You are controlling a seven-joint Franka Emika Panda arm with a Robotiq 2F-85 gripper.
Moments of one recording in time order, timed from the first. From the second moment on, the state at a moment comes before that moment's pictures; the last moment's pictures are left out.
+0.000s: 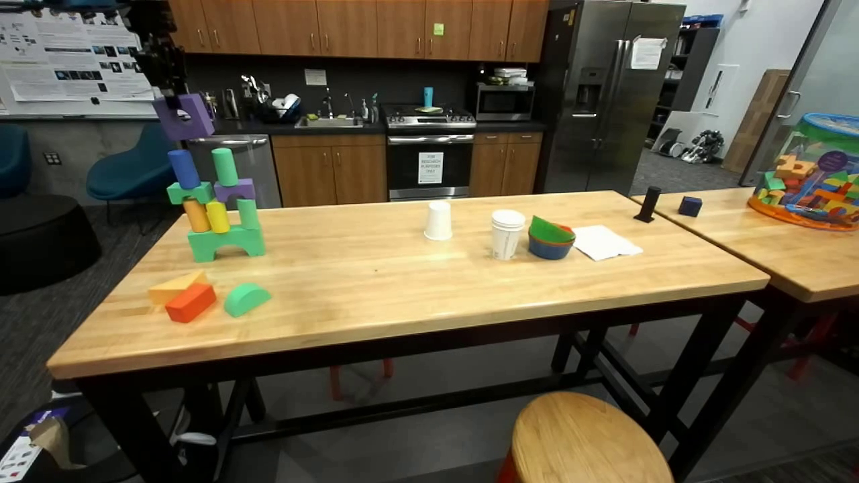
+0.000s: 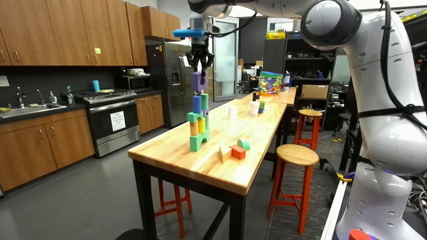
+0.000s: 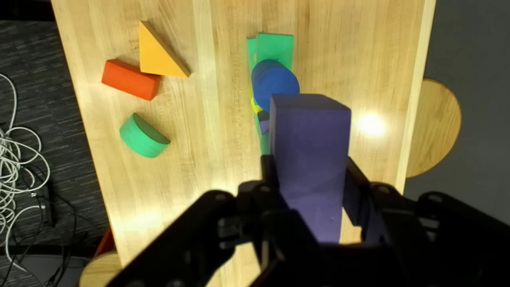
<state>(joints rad) -0.01 0.33 0.05 -1.11 -0.04 1.54 1.41</state>
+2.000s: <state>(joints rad) -0.01 0.42 0.05 -0.99 -0.04 1.45 1.40</state>
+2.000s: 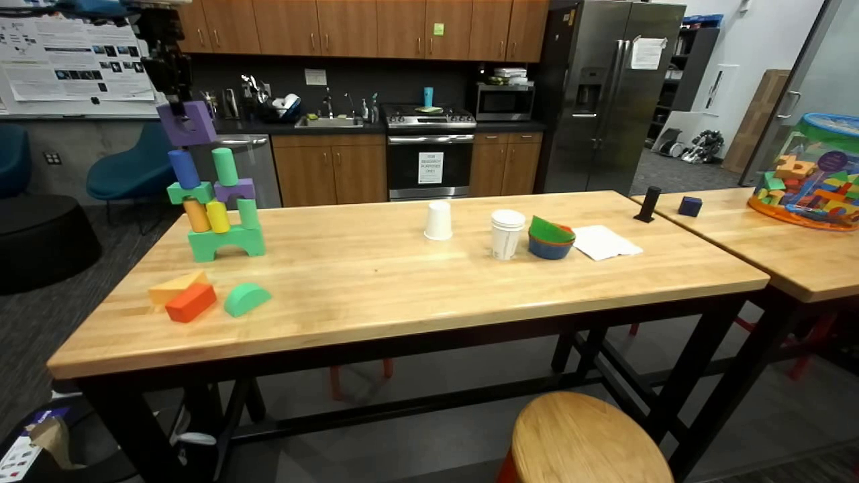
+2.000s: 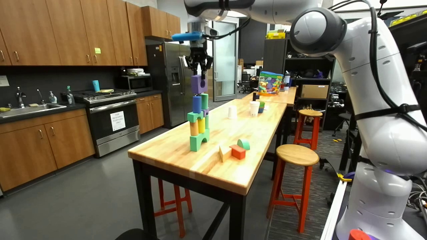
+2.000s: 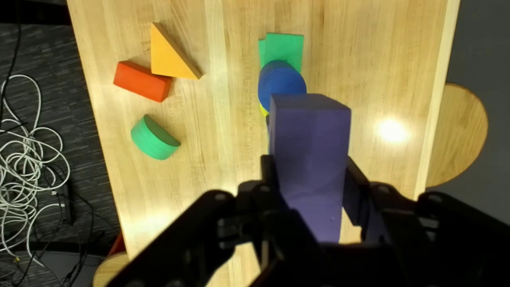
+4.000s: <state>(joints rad) -0.04 0.46 0.05 -0.92 0.05 1.44 1.40</state>
